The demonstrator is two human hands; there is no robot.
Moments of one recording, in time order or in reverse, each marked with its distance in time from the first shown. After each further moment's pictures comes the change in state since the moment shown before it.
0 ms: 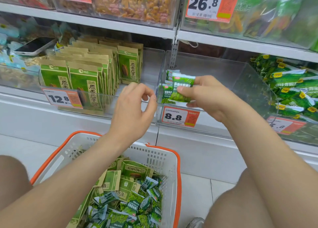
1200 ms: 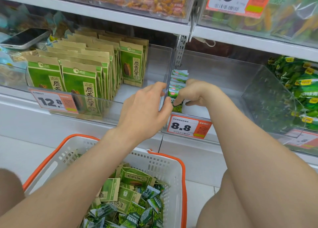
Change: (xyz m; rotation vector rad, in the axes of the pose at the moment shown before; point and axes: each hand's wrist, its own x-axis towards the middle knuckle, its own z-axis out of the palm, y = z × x) left_hand 0.037 -0.020 0.024 0.218 -0.175 -0.006; right_hand 0.124 0.011 0.031 -0.301 -0.120 0.303
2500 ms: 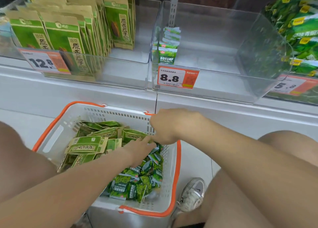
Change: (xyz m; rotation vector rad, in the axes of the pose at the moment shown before) left_hand -0.194 -0.067 0.128 0.492 -1.251 0.224; right_hand -0.159 0.074 0.117 -1.129 -0.340 -0.440
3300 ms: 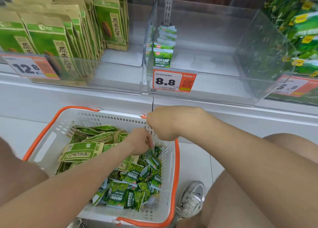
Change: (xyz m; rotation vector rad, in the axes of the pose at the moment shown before) left_hand 0.015 -0.011 -0.042 -0.720 0.196 -0.202; right_hand 0.014 0.016 -0.014 -0.032 -0.065 -0.024
